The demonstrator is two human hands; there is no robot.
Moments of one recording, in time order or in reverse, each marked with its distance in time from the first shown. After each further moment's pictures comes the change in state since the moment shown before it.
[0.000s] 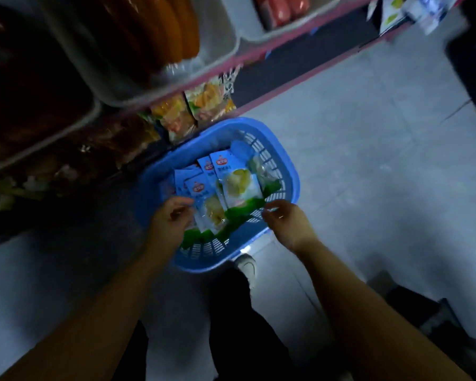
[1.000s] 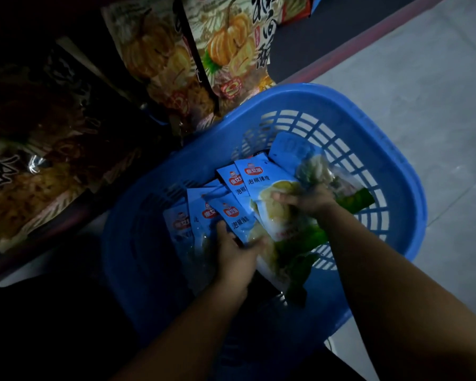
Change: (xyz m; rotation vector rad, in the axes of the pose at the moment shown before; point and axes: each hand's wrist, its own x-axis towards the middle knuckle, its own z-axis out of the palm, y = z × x) left_hand 0.149 -0.151 0.109 -0.289 -0.041 -0.187; right_hand 0.290 0.091 0.134 0.180 0.015 0.210
